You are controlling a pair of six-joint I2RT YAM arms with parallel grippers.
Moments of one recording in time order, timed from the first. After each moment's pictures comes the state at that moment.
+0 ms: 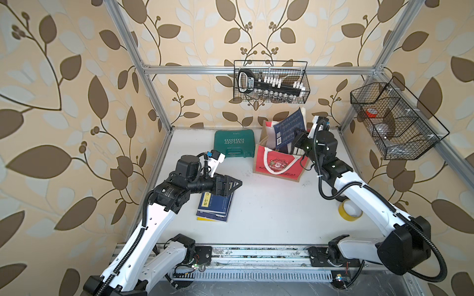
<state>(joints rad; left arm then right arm) -0.34 0.88 0.99 -0.72 0.70 -0.35 0.38 1.32 1.09 0.07 0.21 0.61</state>
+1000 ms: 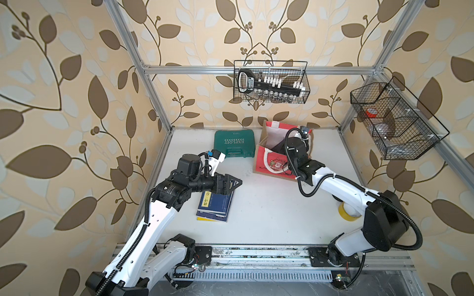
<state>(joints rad) -0.33 0.91 0.99 -0.72 0.70 -0.35 0.54 1.51 1.11 0.04 0.70 0.56</state>
